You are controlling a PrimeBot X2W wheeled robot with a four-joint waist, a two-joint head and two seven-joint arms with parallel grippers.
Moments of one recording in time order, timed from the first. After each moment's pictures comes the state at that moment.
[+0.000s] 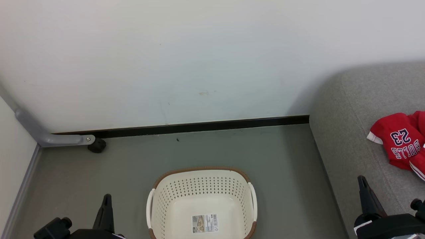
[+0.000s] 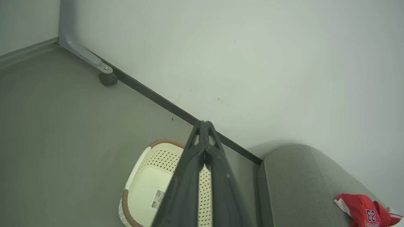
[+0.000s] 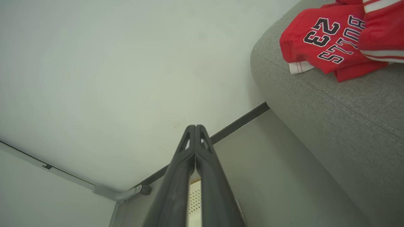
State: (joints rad) left arm -0.01 0.14 -0.11 0.31 -0.90 0.01 -0.11; right arm 0.02 -0.16 0.11 0.21 0.84 0.06 -0.11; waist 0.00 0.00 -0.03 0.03
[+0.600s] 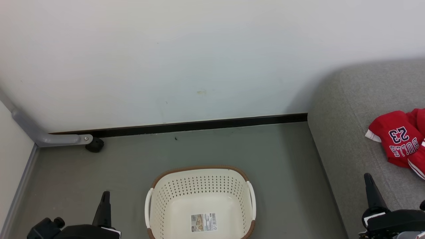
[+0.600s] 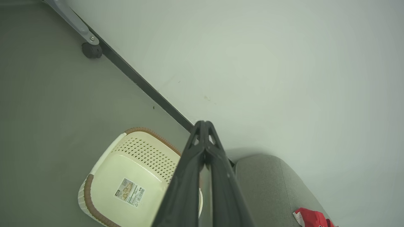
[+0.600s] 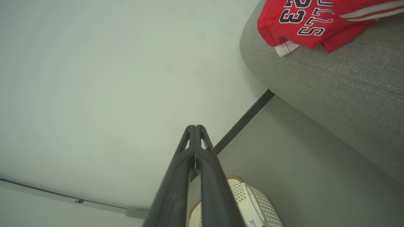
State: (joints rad) left arm -0.03 0.12 -0.06 0.31 -1.09 -0.03 -0.05; right arm -0.01 -0.13 0.04 0.24 1.05 0.08 -0.04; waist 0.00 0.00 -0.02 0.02
